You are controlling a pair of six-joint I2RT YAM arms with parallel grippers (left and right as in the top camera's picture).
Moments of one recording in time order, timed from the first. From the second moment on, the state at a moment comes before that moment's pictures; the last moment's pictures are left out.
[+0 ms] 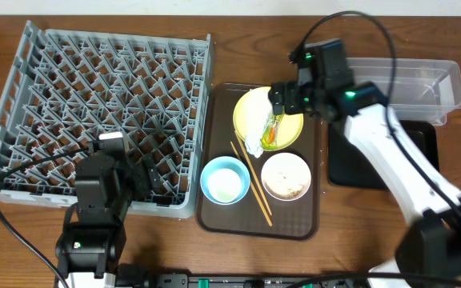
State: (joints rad) left arm -0.01 0.70 0.64 -0.62 -0.04 -0.15; right arm 0.37 1.73 1.39 -0.62 -0.13 0.26
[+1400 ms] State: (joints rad) left arm -0.01 0.70 0.64 -0.62 -0.04 -0.15; right arm 0.21 1.73 1.44 -0.64 0.00 0.44
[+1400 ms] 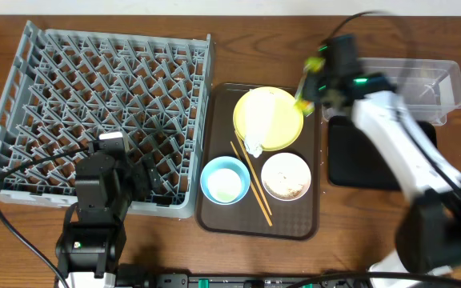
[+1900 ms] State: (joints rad) left arm -0.01 0.70 0.64 -0.62 -0.04 -0.15; right arm -0.04 1.70 1.45 -0.64 0.11 0.60
